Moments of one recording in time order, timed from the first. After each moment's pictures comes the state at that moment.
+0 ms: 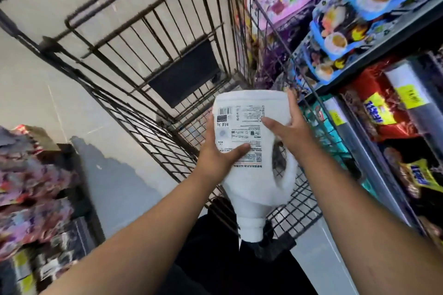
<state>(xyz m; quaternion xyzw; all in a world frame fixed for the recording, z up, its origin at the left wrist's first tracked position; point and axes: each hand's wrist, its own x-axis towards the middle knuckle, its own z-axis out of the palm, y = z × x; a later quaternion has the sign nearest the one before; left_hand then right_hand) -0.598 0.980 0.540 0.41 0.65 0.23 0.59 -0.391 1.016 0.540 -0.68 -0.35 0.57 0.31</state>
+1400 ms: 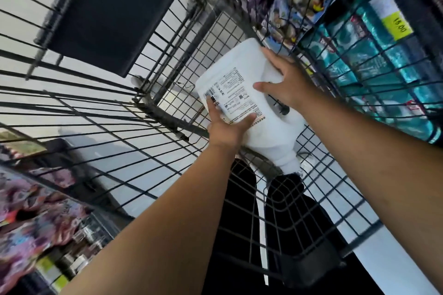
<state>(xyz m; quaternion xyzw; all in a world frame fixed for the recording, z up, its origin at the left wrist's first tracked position) -0.548 0.987 0.356 0.25 0.73 0.10 0.63 -0.366 1.033 0.323 -0.69 -0.41 0.56 0.20</state>
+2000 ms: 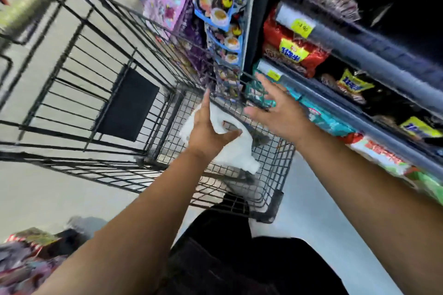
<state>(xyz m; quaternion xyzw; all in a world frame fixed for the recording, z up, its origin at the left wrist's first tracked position) -0.527 0.989 0.563 0.65 0.52 0.08 0.54 -0.345 0.919 0.585 -0.73 -0.37 0.42 0.38</state>
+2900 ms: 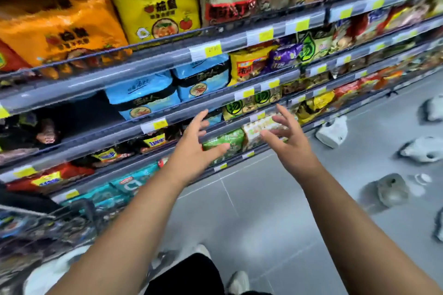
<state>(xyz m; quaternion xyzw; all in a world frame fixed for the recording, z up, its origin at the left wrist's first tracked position) -0.300 0.561 0.781 0.82 -0.02 -0.10 0.56 -0.304 0.331 0.766 -0.77 0.07 -0.01 0.64</state>
